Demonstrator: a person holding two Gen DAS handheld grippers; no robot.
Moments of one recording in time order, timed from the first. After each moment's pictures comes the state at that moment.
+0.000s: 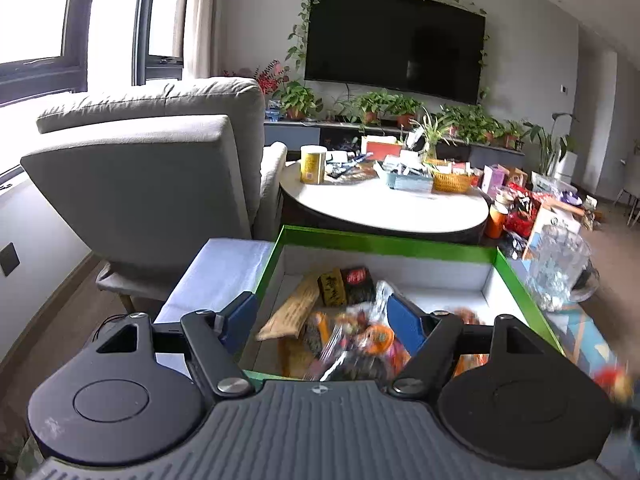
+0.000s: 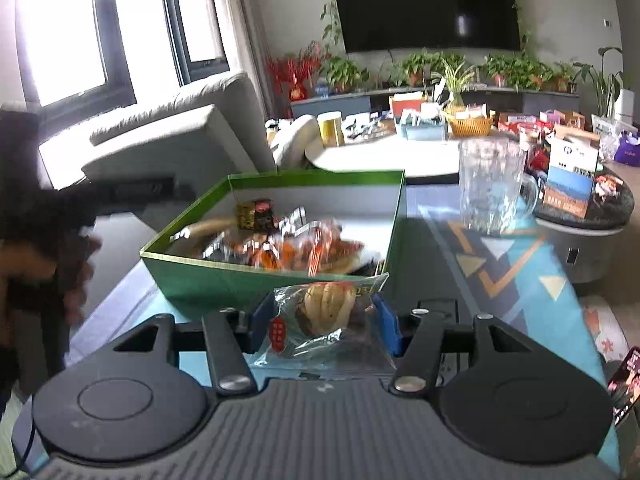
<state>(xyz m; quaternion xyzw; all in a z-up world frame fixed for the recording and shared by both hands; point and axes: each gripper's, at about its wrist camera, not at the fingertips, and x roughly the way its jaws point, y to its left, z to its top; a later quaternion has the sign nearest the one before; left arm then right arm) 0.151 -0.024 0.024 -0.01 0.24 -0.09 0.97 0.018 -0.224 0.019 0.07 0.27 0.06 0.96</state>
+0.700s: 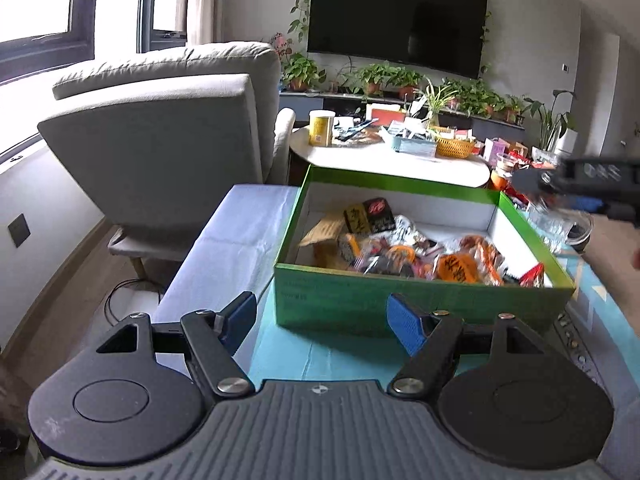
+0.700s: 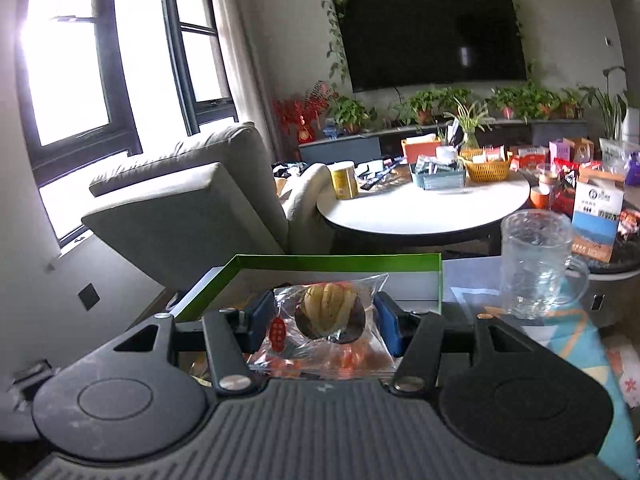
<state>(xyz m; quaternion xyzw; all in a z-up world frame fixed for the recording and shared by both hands) 0.104 0.010 -0.002 -0.01 0.28 -0.08 0.96 0.098 -0.207 0.034 0.09 0.23 0.07 0.97</state>
